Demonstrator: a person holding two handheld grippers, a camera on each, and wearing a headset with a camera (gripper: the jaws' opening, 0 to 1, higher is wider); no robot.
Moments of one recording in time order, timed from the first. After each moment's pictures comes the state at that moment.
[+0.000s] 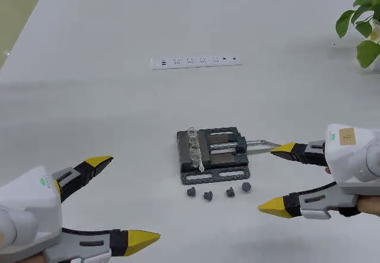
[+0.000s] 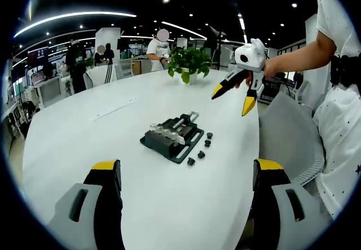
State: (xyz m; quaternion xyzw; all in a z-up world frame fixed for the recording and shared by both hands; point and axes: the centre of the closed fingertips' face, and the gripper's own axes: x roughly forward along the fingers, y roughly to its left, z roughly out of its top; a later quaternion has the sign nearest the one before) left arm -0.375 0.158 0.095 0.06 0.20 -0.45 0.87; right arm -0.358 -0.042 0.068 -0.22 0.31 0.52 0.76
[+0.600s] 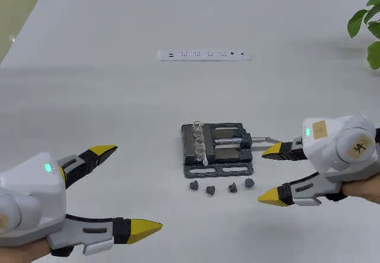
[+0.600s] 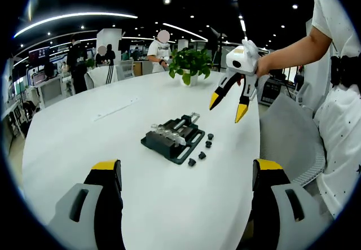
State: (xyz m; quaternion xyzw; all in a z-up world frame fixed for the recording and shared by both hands) left arm -0.376 0.155 0.098 0.06 0.19 -0.45 0.87; right arm -0.356 -0.034 0.042 -0.30 0.35 0.56 0.69
